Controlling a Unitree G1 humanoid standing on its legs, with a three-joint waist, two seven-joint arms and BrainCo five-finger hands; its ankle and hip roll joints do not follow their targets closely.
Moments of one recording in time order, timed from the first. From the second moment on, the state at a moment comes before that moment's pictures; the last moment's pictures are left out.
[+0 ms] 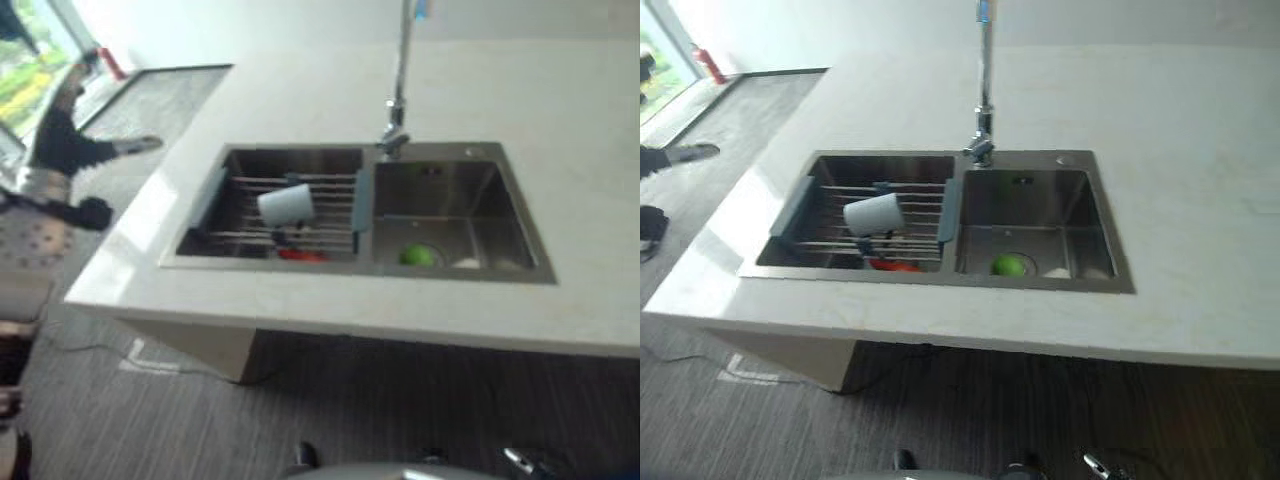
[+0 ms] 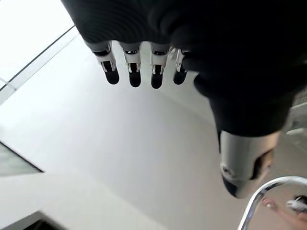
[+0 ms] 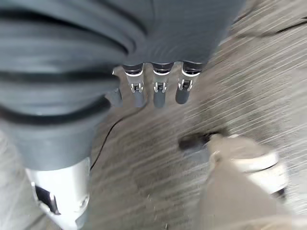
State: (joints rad) left arm -0.31 1.12 0.05 0.17 -0.21 -0.12 0.17; right arm 0.17 -0.39 -0.09 1.21 0.54 -0.05 0.19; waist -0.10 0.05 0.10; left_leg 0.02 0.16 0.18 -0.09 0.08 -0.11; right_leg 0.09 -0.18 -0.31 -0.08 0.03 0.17
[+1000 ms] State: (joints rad) left arm -0.69 1.11 -0.28 0.51 -0.10 0.00 0.13; right arm 0.15 -0.52 -0.12 1.08 0.51 -0.06 0.27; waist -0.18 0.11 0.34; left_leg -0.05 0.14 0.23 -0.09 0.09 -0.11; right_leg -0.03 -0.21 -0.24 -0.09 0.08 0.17
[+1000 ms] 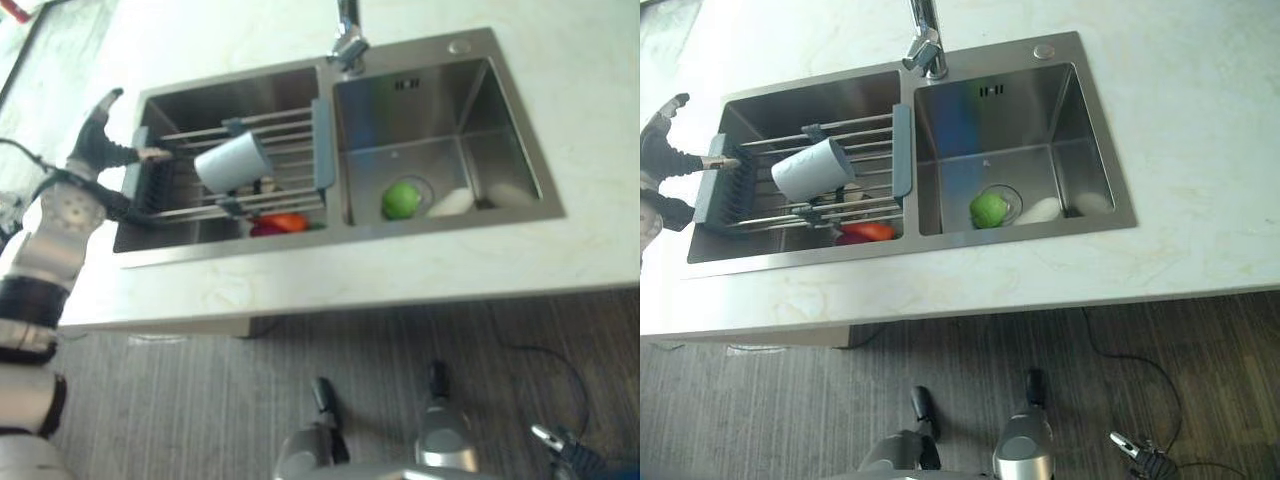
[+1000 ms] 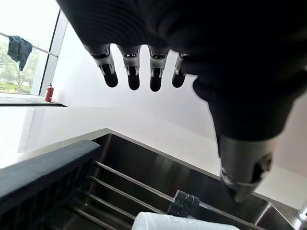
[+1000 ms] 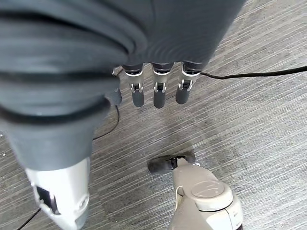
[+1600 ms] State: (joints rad) left arm -0.79 1.11 -0.46 0.49 -0.09 0.05 -0.01; right arm 0.12 -0.52 -0.13 1.06 0.57 -0.07 0.30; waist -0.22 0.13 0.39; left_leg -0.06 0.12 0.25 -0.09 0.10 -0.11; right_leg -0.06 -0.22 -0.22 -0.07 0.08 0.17
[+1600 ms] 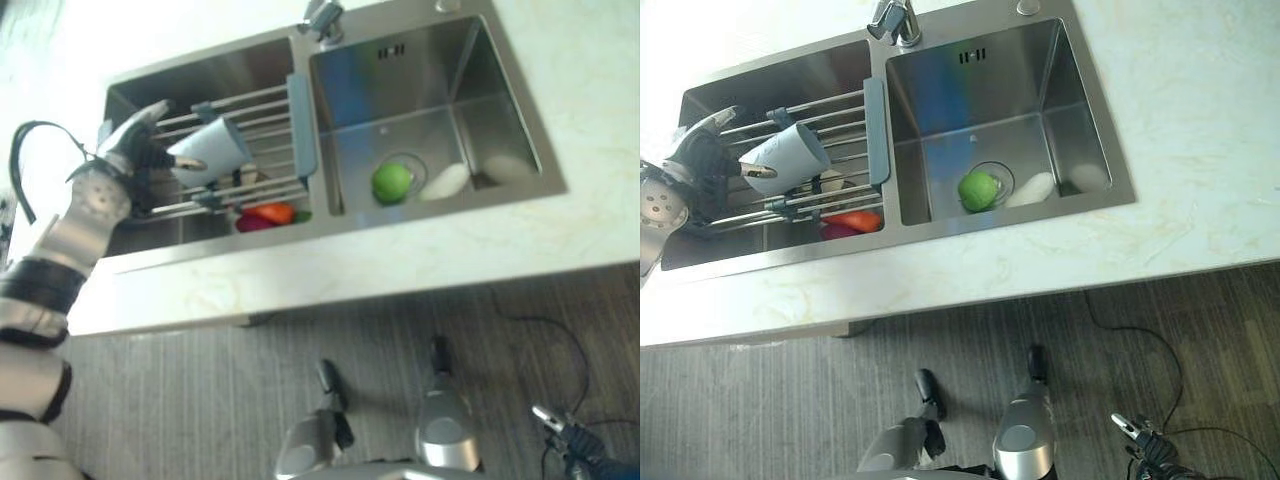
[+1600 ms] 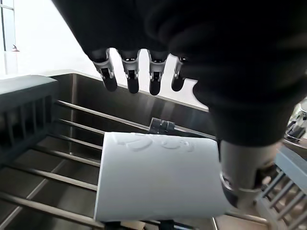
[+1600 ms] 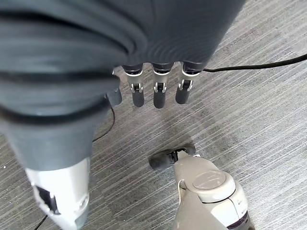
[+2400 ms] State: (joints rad) left arm -0.88 1.02 -0.51 0.61 0.06 0.13 0.15; right arm 0.11 -0.56 -0.13 1.03 0.59 -0.09 0.29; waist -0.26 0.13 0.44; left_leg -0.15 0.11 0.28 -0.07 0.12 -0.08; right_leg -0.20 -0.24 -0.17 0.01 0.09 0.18
